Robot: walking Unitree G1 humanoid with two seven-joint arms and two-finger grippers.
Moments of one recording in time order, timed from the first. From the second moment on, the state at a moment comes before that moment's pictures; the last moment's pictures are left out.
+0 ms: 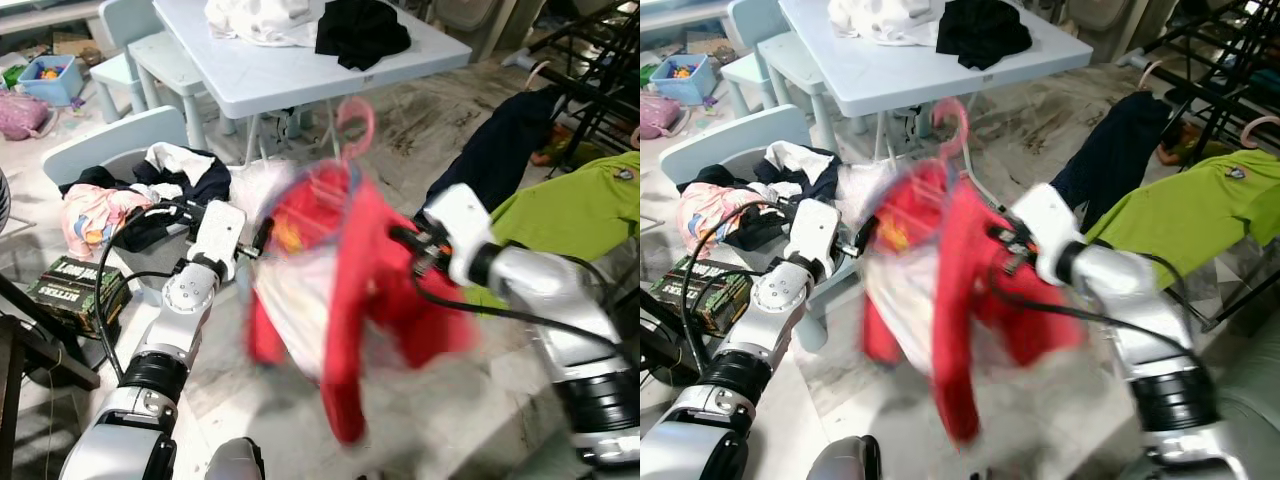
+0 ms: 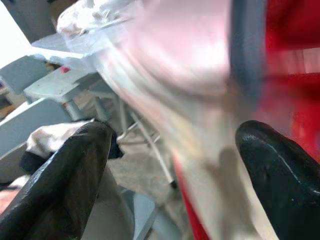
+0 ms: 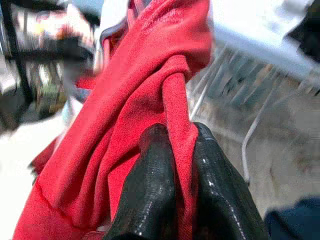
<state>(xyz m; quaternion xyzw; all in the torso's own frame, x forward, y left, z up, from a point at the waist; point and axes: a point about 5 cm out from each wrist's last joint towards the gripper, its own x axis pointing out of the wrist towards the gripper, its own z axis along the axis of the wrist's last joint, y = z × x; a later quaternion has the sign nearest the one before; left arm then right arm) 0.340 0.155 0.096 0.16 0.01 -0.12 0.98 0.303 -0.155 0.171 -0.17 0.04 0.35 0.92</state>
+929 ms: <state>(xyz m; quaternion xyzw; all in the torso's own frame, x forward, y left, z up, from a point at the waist) 0.345 0.160 0.095 0.14 0.02 -0.09 0.99 0.300 -0.111 0.169 -0.15 0.02 0.34 0.93</state>
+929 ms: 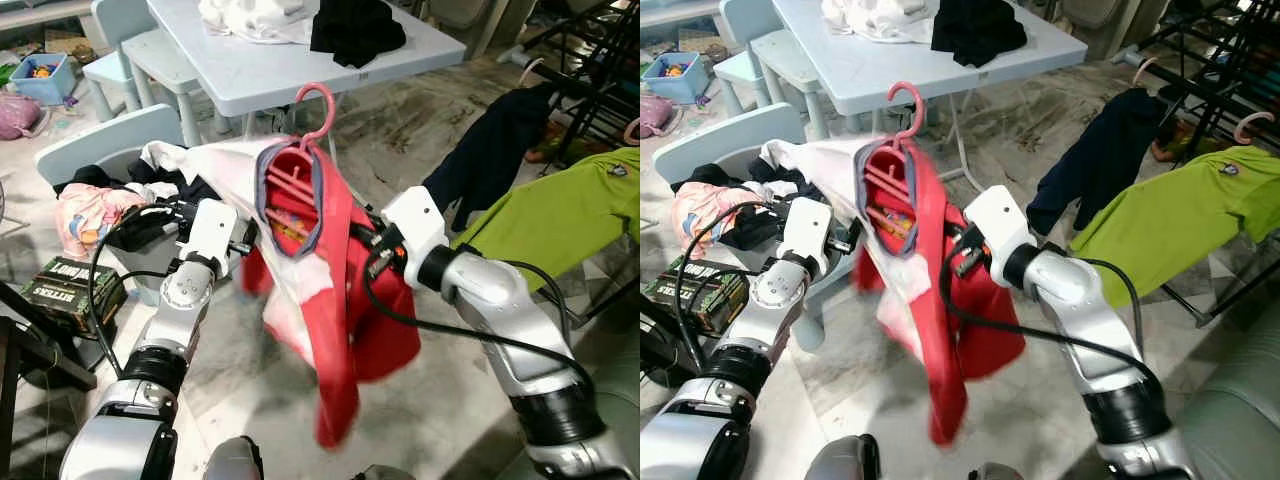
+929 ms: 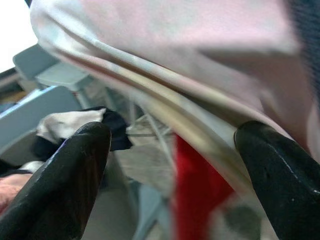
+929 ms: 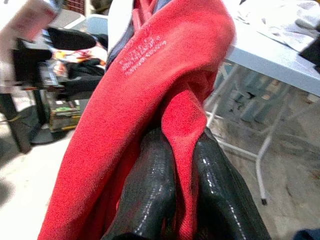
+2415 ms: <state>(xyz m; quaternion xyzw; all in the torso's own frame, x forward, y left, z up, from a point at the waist) 0.303 0.182 0.114 0.05 -0.02 -0.10 0.99 0.303 -0.141 0.158 -0.11 -0.06 0.15 0.98</state>
